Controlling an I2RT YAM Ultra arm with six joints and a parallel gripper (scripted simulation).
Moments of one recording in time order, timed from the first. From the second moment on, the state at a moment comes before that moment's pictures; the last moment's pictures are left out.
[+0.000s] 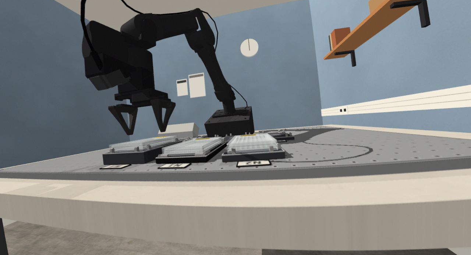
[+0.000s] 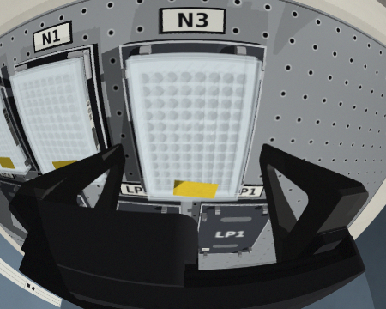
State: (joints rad) arm -0.32 1.95 1.69 -0.95 -0.10 -0.34
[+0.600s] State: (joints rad) arm -0.32 1.94 1.69 -0.96 -0.10 -0.34
